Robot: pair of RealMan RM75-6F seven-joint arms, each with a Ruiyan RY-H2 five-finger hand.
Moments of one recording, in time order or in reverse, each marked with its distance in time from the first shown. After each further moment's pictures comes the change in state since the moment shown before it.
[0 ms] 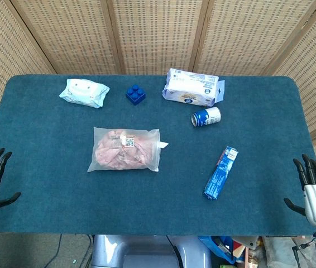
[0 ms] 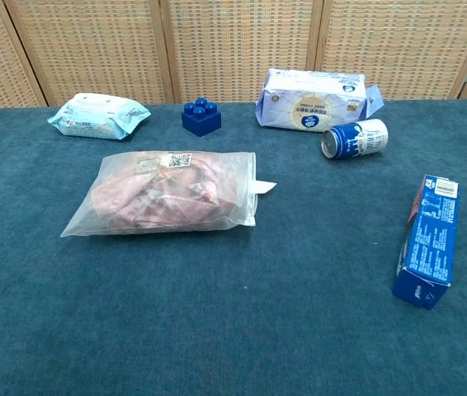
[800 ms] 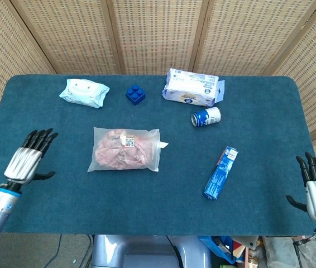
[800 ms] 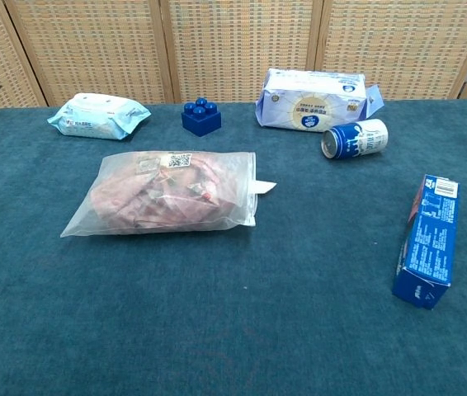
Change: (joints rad) left arm -0.310 -0.107 -0.093 0.151 -0.008 -0.362 -0.082; right arm 0.019 -0.015 0.024 0.034 0.064 -0.049 0.000
